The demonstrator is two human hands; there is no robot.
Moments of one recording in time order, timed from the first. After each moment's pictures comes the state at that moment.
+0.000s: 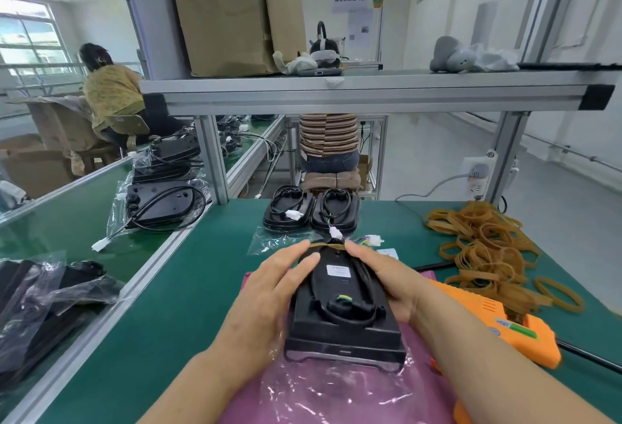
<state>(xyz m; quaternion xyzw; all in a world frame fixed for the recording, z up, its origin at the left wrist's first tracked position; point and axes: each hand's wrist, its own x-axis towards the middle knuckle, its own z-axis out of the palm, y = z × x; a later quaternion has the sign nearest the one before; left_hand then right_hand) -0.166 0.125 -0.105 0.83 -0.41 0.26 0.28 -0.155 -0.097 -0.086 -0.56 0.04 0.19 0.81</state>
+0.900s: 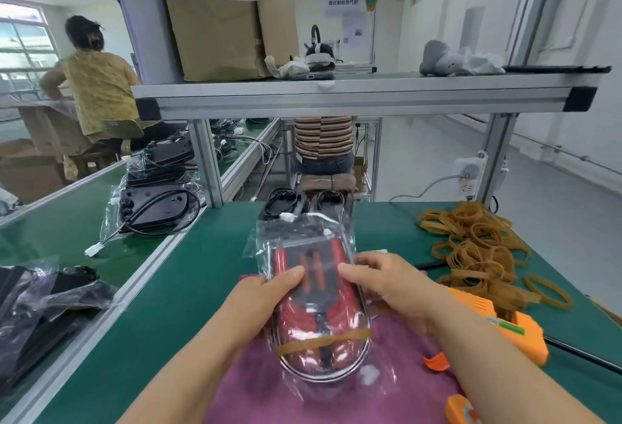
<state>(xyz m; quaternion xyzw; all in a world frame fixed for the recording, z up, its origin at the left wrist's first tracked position) -0.161 0.115 -0.082 0.81 -0.03 -0.14 0.57 -0.186 -0.110 -0.072 -0.75 0.00 0.09 0.66</state>
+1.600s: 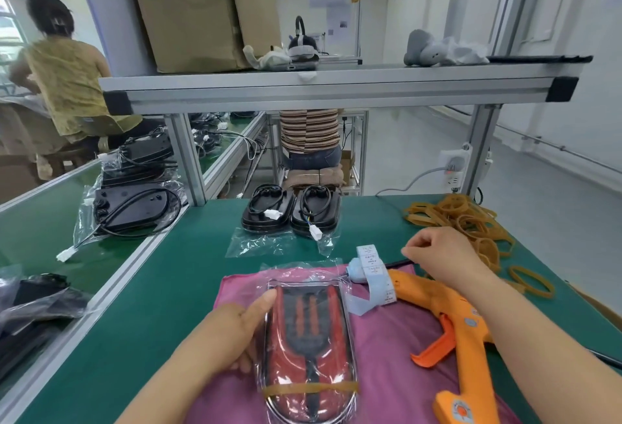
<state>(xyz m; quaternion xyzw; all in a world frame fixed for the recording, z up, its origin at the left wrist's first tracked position) -0.157 0.127 -0.105 0.91 -0.02 -0.17 0.37 -0.164 -0.202 -0.073 -0.92 0.18 -0.12 0.33</state>
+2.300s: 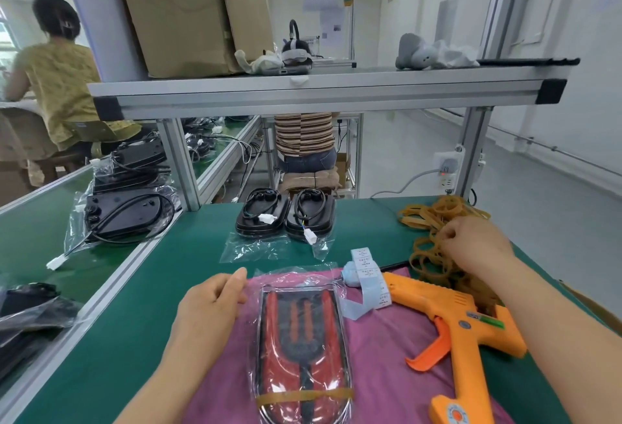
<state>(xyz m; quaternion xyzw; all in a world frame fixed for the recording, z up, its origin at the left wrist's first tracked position) -0.151 0.128 -0.100 0.86 0.00 0.09 0.50 -0.159 -0.252 -0.058 -0.95 0.27 -0.09 0.10</state>
